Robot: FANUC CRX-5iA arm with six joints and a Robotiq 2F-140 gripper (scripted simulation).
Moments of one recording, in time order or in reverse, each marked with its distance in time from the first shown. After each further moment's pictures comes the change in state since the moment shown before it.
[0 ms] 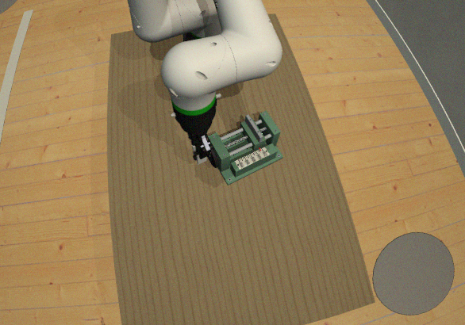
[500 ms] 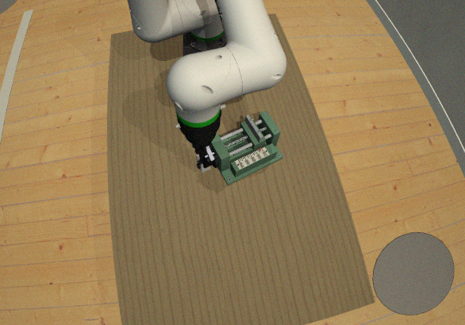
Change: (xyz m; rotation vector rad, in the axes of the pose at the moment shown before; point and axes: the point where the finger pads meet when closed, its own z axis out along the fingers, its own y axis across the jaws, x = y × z) arm 0.000 -0.021 0.015 0.000 0.000 0.000
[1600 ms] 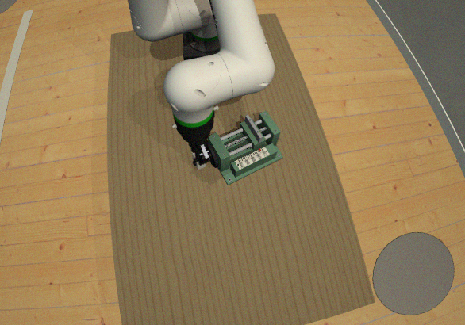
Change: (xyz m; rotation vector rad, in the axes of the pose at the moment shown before) arm 0.000 0.032 0.048 -0.001 0.000 0.000
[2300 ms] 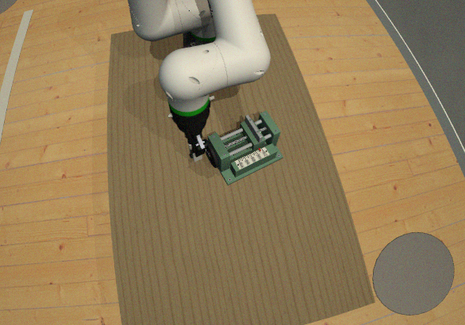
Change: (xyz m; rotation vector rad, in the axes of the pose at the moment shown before) arm 0.000 0.022 -0.014 0.000 0.000 0.000
